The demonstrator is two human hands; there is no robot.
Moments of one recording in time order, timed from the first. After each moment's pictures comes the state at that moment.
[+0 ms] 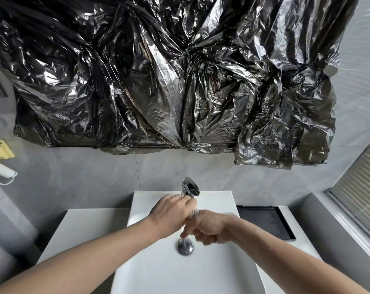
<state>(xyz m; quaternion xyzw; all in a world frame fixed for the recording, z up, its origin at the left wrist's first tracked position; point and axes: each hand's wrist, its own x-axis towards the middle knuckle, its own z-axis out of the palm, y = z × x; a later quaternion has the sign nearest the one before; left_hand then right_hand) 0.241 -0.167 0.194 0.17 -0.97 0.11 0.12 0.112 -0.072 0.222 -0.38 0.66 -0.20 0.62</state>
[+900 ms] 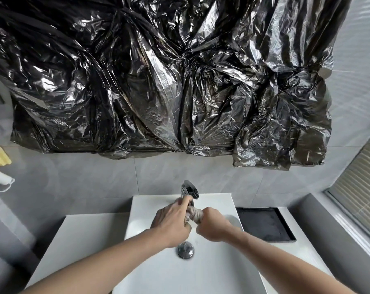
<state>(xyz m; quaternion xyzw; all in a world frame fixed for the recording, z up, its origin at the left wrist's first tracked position) 0.244 -0.148 0.197 0.34 -0.92 -0.17 0.09 0.095 -0.075 0.195 -0.50 0.82 -0.12 0.27</state>
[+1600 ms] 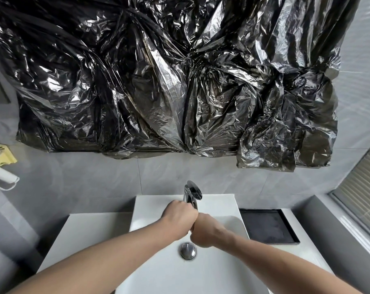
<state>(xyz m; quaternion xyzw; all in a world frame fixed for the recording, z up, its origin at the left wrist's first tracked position) 0.219 -0.154 0.215 0.25 -0.96 0.09 -0.11 0.126 -0.087 0.192 -0.58 0.78 -0.01 0.23</state>
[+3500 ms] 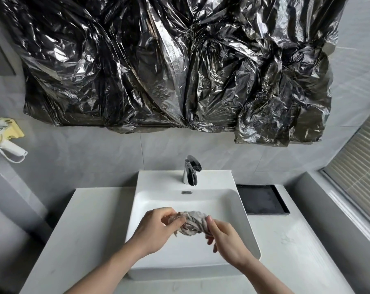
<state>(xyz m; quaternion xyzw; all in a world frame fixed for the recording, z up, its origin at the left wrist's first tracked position) 0.341 -0.082 0.164 0.37 -0.81 -0.43 0.19 0.152 0.052 0.147 -0.42 0.72 -0.41 0.37</state>
